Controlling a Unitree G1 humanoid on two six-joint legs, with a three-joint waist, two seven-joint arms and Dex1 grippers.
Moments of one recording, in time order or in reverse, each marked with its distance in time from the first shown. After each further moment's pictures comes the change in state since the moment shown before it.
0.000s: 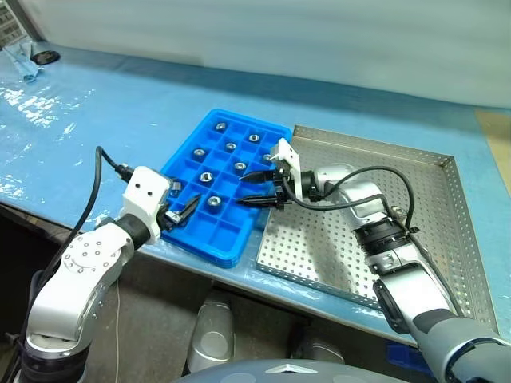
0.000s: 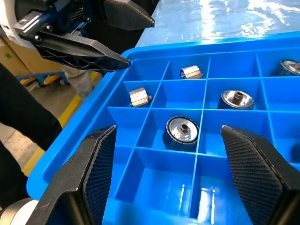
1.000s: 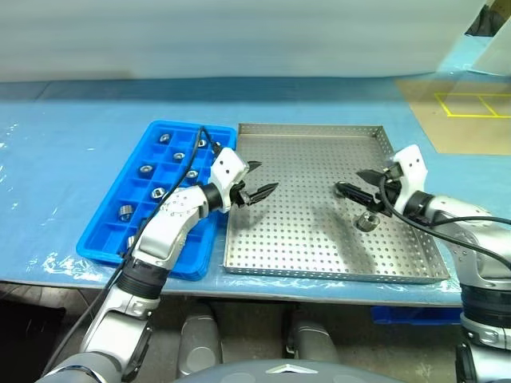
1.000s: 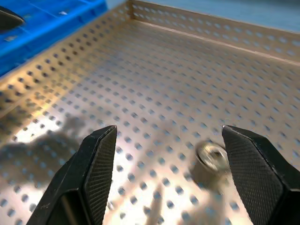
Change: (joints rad) left arm -0.432 -0.249 -0.345 0.743 0.079 -0.532 -0.292; right arm 0.495 -0.328 -0.498 -0.536 0.123 0.373 -0.489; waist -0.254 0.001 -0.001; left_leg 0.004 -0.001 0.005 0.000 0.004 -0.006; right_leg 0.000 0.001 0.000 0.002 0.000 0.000
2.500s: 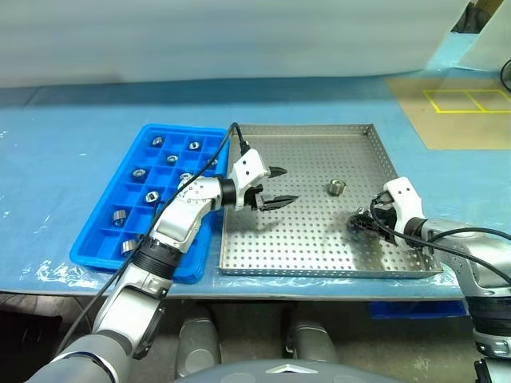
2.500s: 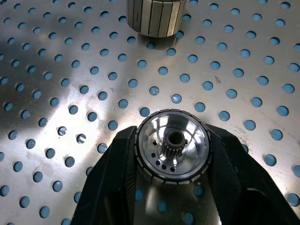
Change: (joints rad) left arm -0.116 -0.026 -0.046 0.148 0.051 -0.082 -0.227; right arm 0.042 -0.071 0.139 0.090 -0.026 0.112 -0.115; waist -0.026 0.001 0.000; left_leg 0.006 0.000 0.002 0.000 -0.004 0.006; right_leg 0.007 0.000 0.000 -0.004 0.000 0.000
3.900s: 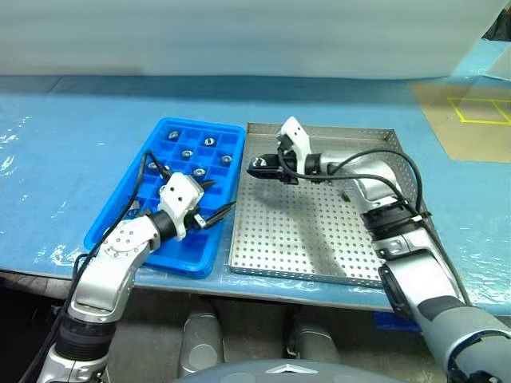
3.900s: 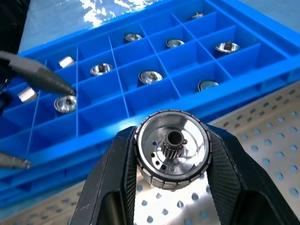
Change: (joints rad) left arm 0.501 0.227 0.252 -0.603 -0.060 0.252 0.288; right arm -0.694 0.402 0.356 0.517 -0.089 -0.289 0.316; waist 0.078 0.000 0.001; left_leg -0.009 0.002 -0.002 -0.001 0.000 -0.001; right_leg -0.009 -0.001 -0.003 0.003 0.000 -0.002
